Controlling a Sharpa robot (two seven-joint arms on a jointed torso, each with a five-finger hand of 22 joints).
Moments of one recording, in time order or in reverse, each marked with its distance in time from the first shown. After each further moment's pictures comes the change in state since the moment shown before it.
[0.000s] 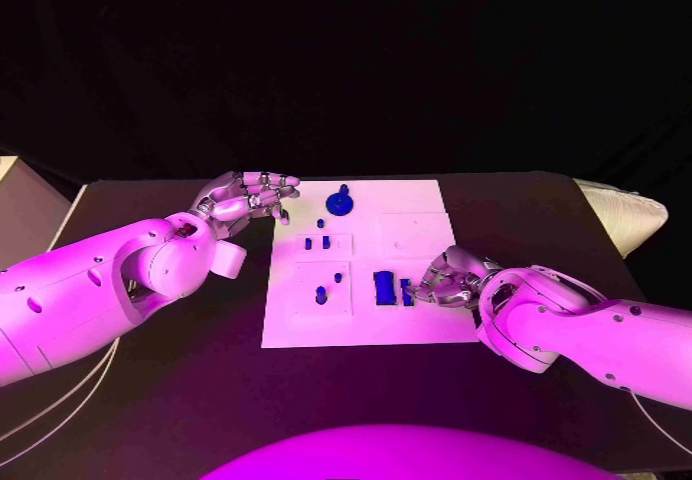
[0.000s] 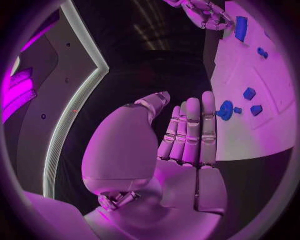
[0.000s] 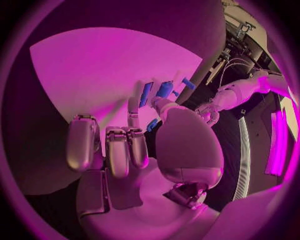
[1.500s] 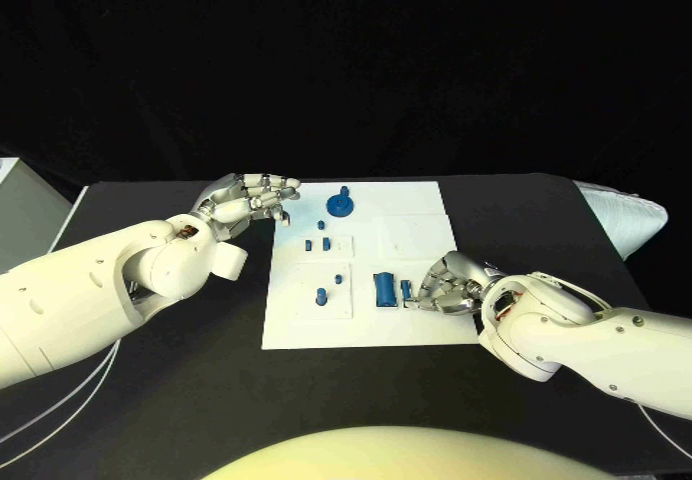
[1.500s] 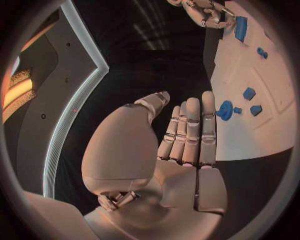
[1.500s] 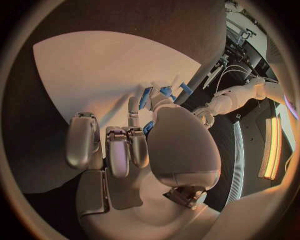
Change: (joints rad) left arm -0.002 0.002 0.000 -0.003 0.000 0.000 0.000; left_hand 0.000 0.000 -0.004 0.004 0.000 0.000 0.000 0.000 0.000 0.000 0.000 0.000 0.000 0.000 0.000 0.000 0.000 0.000 0.000 0.000 -0.005 -0.001; right arm -0.021 -0.010 0.000 0.004 -0.048 -0.005 0.045; right_hand 0.099 0.029 -0.198 0.013 -0.150 0.003 -0.003 0.000 -0.016 0.000 -0.007 -0.032 0.000 0.000 0.000 0.000 0.000 0.000 0.000 0.000 -0.037 0.000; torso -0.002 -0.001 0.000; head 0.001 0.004
